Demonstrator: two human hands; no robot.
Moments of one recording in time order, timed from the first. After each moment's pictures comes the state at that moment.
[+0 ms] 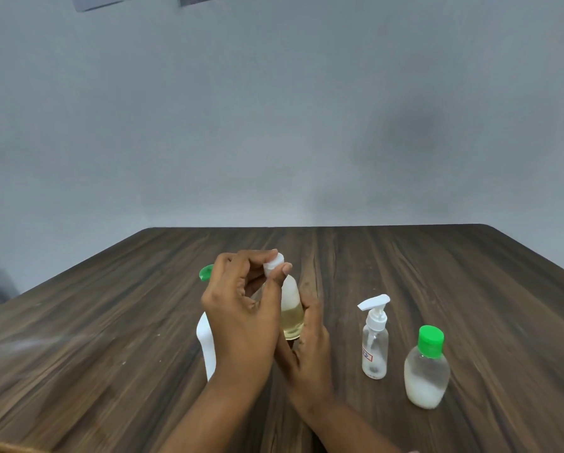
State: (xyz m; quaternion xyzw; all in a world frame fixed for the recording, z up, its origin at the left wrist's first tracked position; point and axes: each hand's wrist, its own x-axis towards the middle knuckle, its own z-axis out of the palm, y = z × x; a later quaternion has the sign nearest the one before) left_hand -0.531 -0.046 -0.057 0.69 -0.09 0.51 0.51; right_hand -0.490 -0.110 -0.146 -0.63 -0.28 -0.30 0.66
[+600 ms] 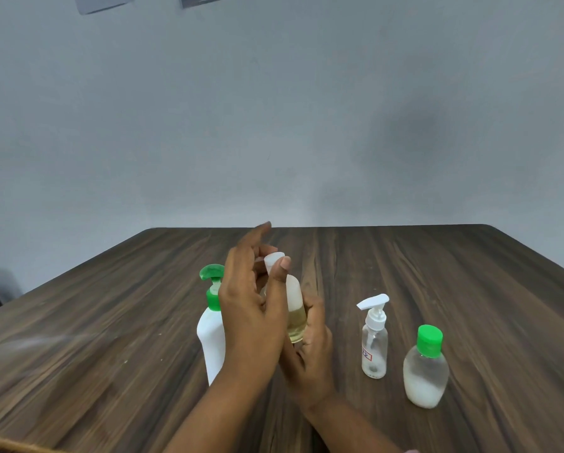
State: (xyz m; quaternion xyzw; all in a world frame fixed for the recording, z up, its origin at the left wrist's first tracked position) left_hand -0.528 -0.052 -0.057 0.70 -0.12 0.47 0.53; right_hand -0.490 -0.112 -0.142 -0.60 -0.30 -0.30 0.68
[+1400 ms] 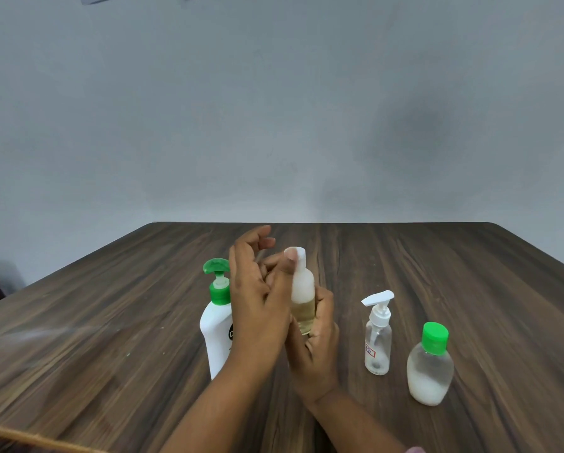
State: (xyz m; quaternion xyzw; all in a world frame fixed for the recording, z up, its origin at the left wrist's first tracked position) left_hand -0.520 -0.054 -0.060 0.67 -0.11 0.38 0.63; right_hand -0.489 -0.111 -0.141 -0.57 -0.27 -0.32 0.71
